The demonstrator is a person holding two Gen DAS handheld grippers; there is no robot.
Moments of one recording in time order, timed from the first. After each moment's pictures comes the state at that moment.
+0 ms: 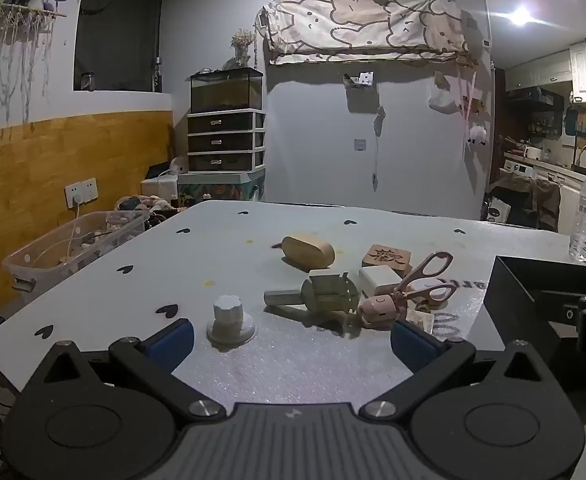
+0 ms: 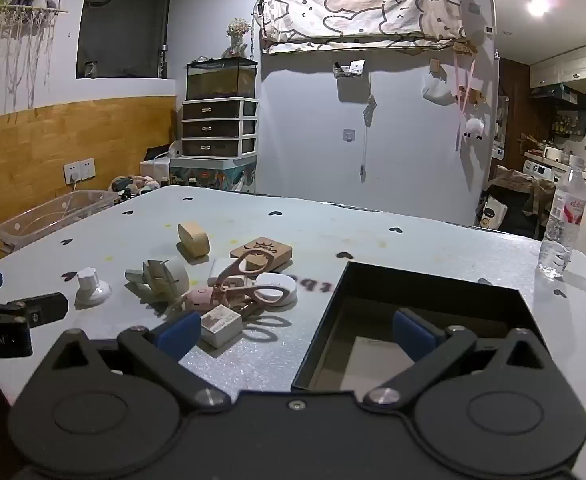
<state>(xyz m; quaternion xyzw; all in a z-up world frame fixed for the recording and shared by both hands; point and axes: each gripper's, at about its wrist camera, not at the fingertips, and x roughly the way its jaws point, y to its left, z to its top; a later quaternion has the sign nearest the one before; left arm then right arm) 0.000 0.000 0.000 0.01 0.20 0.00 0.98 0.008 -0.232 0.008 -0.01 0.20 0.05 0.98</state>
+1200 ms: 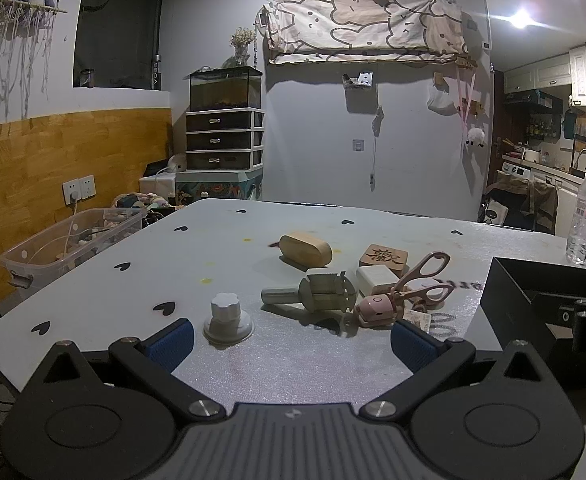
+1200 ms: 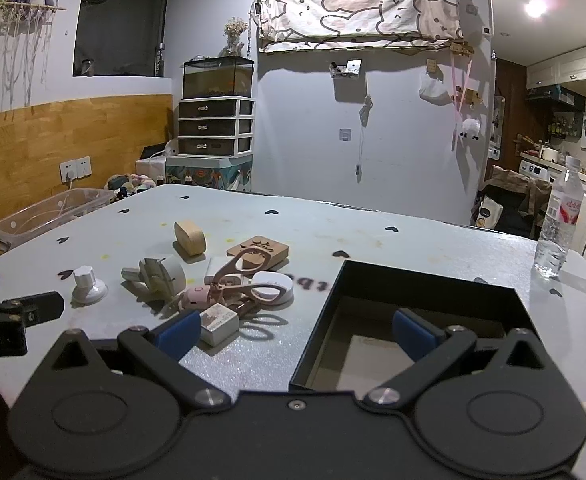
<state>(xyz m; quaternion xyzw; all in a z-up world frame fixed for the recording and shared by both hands) 0.000 0.000 0.000 0.01 0.20 0.00 0.98 0.007 -0.230 0.007 -0.02 0.21 0.05 0.98</state>
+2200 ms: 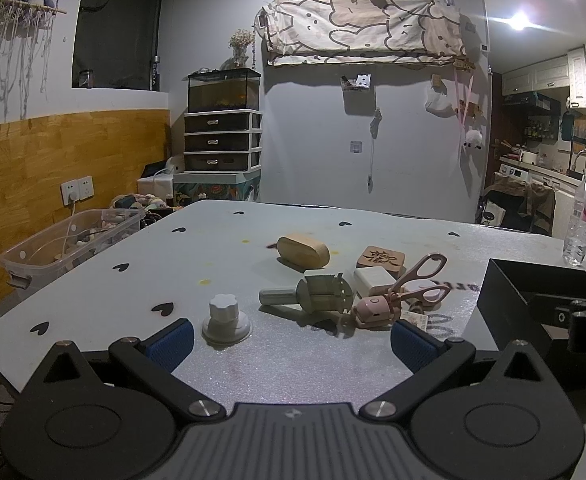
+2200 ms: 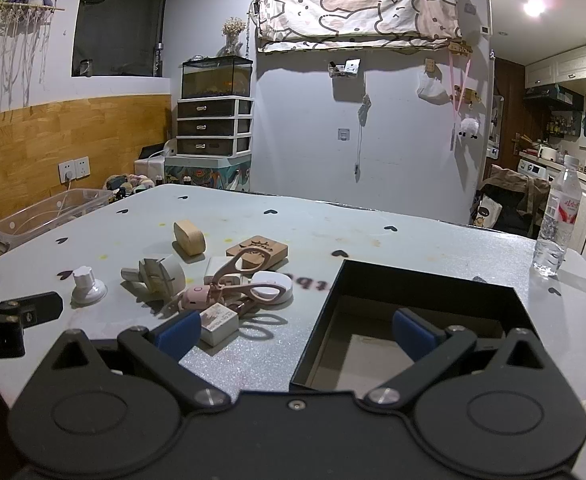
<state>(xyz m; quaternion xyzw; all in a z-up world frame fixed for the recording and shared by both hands) -0.004 -0.001 0.002 0.01 0.20 0.00 0.98 0.007 -0.228 0.009 -0.02 0.21 0.05 0.98</state>
